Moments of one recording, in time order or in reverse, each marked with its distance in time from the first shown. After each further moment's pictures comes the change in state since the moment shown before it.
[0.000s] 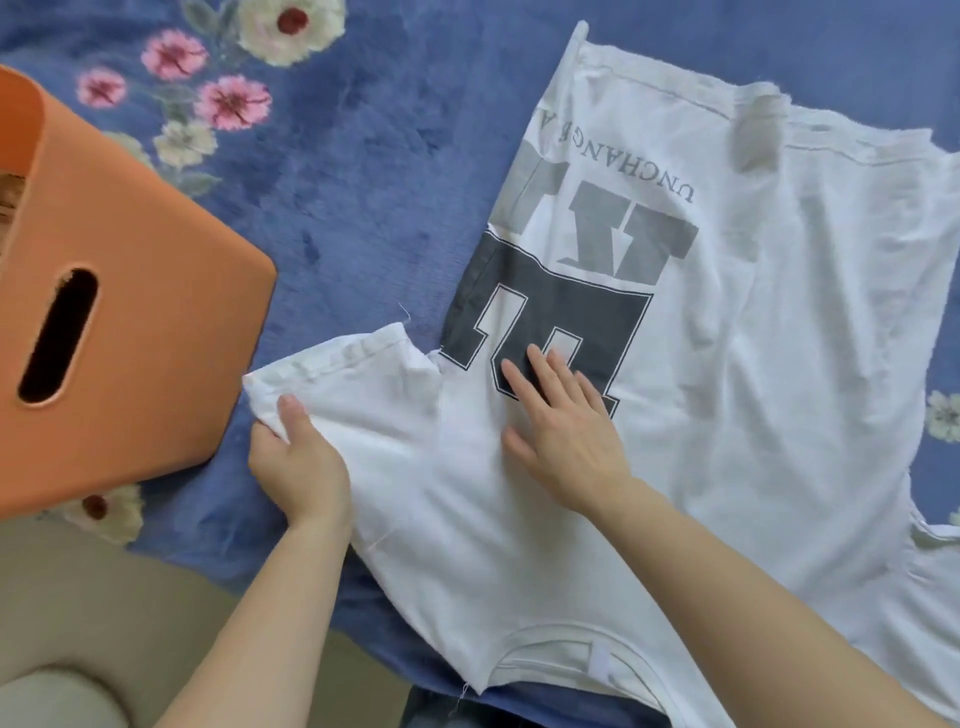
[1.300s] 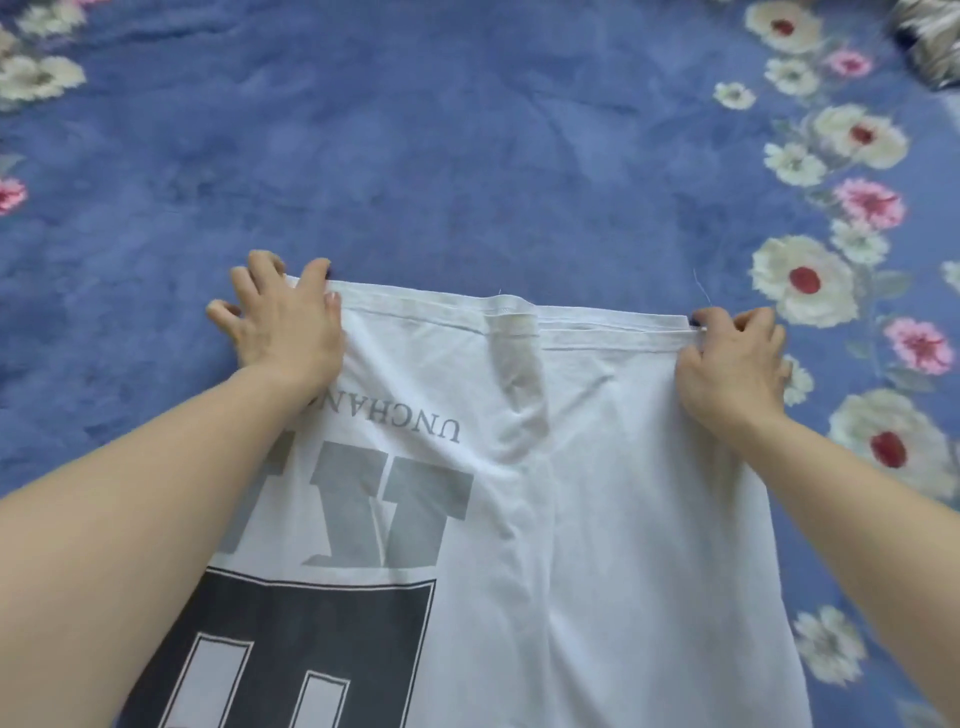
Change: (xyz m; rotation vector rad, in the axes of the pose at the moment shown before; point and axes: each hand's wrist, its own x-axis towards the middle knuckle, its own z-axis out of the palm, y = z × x) left_hand 0.002 0.211 0.372 0.941 -0.335 1.011; right_hand 0.124 0.346 -0.172 0.087 0.460 0.874
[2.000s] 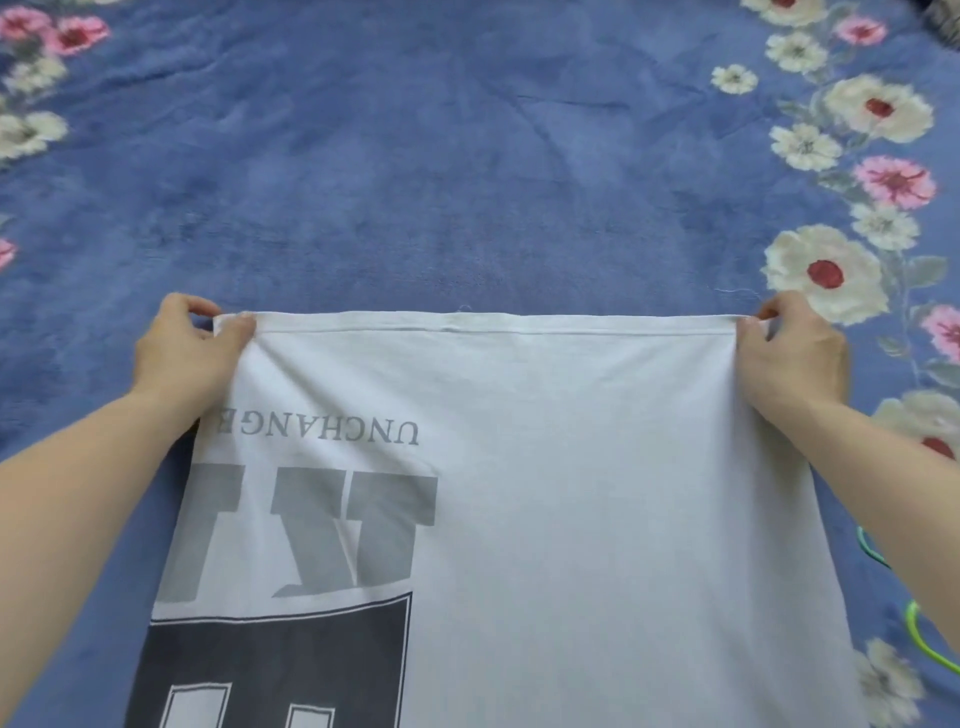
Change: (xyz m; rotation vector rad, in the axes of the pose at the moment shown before) left_hand 0.043 -0.067 -0.011 -0.512 -0.073 -0.206; right_hand 0.039 0.031 -0.006 0.194 0.045 0.161
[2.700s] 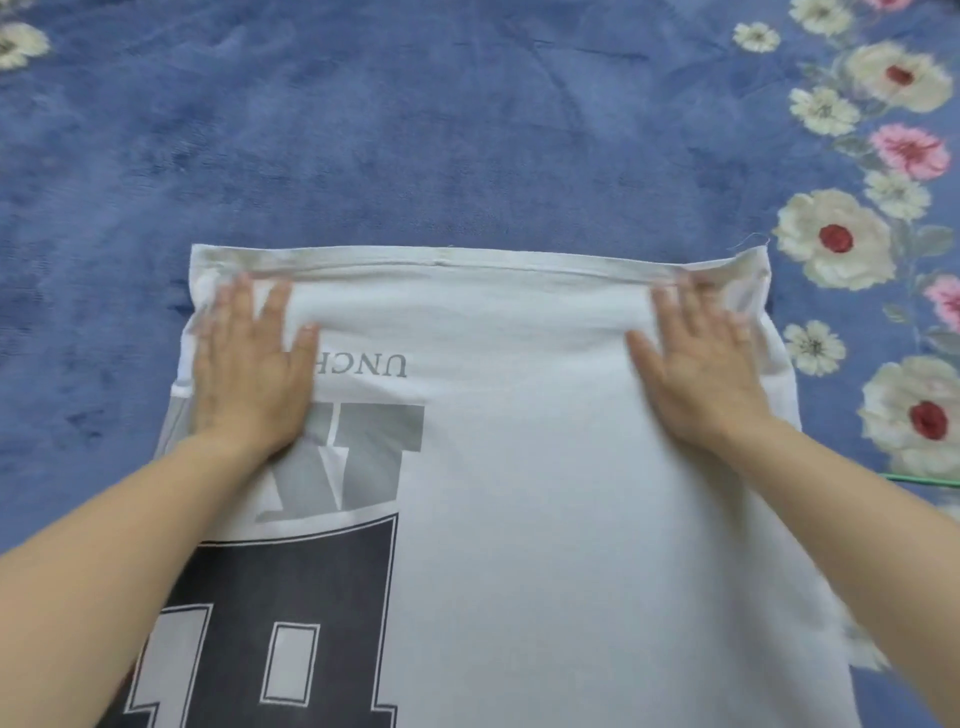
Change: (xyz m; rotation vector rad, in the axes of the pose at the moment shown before) left_hand -0.070 -0.027 0.048 0.398 -0.040 0.343; right_hand -0.056 -0.002 0.046 -0.383 -0.203 -0.510
